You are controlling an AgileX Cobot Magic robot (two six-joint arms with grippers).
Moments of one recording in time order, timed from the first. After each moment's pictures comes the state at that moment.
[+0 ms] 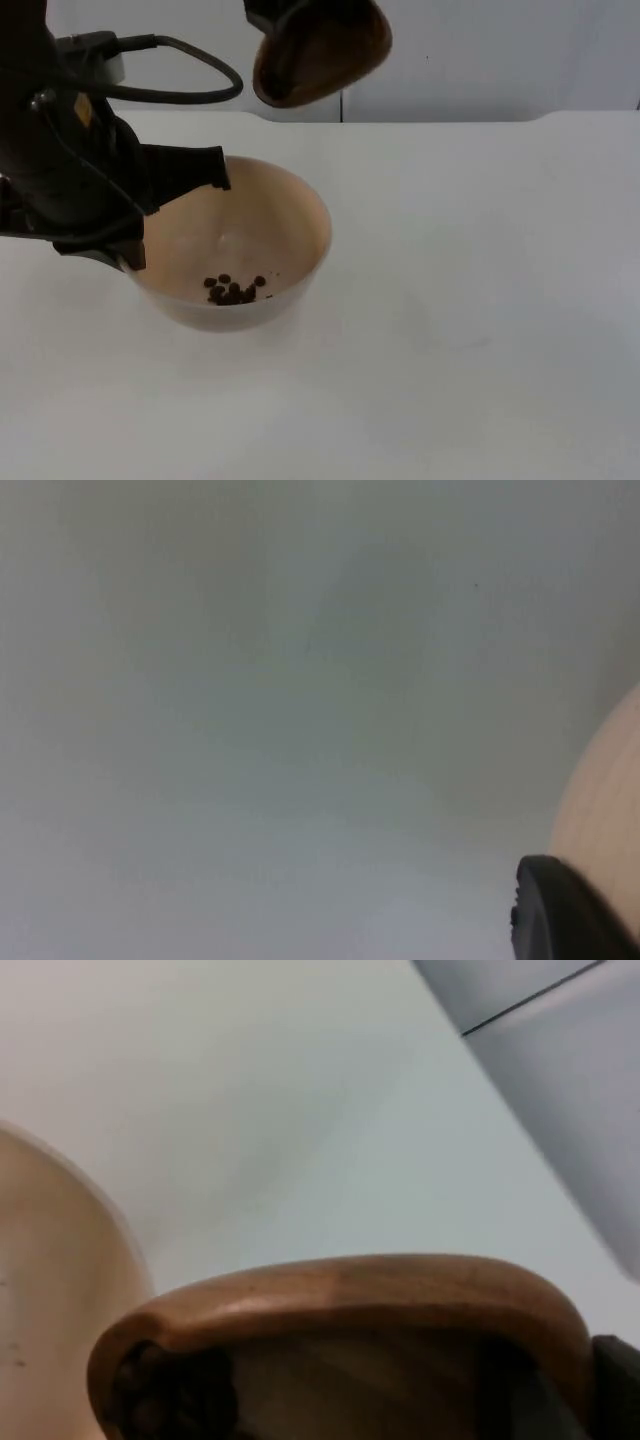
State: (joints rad) right arm 0.90 2.08 -2.07 -0.53 1.18 0.05; left arm -0.47 1.61 -0.90 0.23 0.61 -0.87
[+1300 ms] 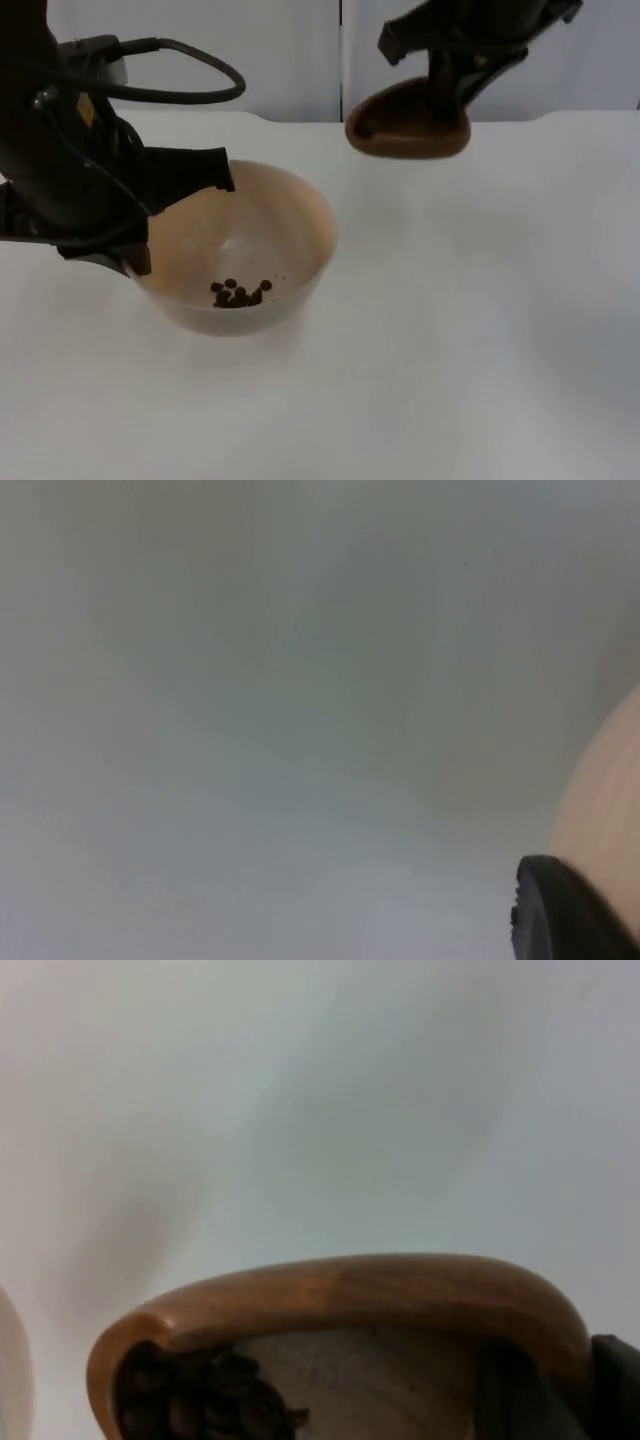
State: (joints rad) right arm 0.53 2.08 -1.84 0.01 1.02 -0.01; left arm -0.47 1.61 -0.90 0.19 0.61 -0.84
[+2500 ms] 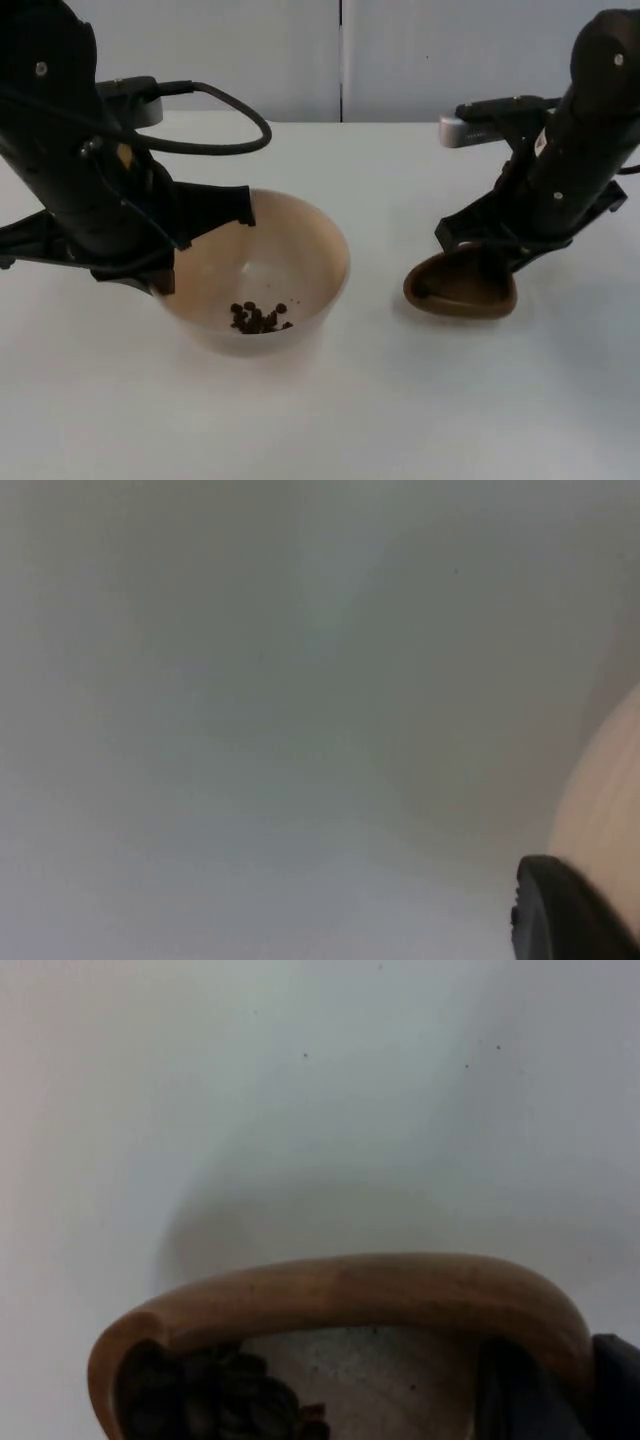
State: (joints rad) right arm 0.46 2.08 -1.30 0.01 0.54 0.06; left arm -0.47 1.73 -0.90 0.21 0.50 -0.81
